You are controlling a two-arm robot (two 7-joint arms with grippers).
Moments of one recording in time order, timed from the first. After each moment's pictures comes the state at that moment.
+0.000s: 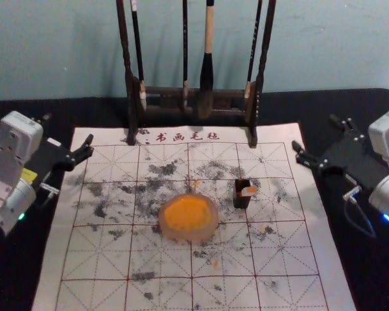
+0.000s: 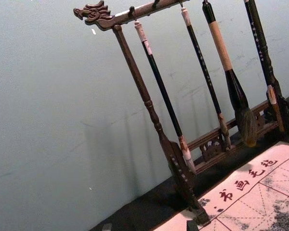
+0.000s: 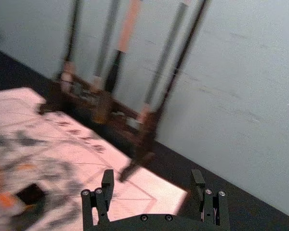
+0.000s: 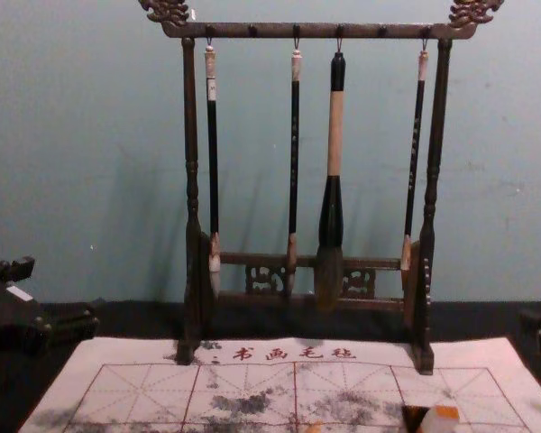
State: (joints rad) left arm -0.20 0.60 0.45 -1.41 -0.25 -0.12 0.03; right arm 0.15 0.65 -0.43 -1.48 0.32 -0.18 0.14
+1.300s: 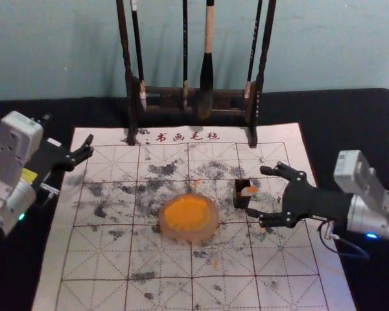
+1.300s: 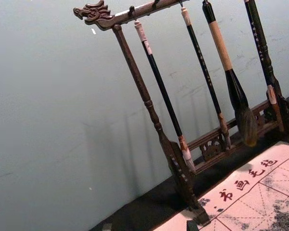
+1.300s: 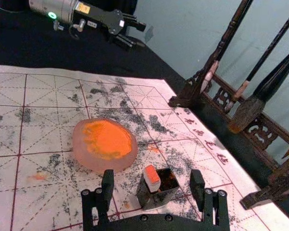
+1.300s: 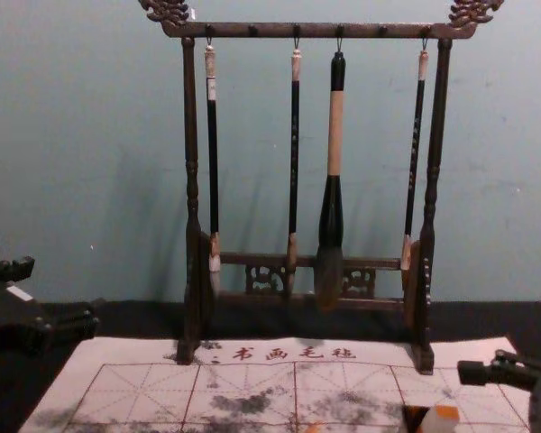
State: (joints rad) left arm -0.20 0.60 0.45 -1.41 -0.25 -0.12 0.03; right arm 0.31 0.62 -0.53 -1.26 0.30 -0.34 0.75
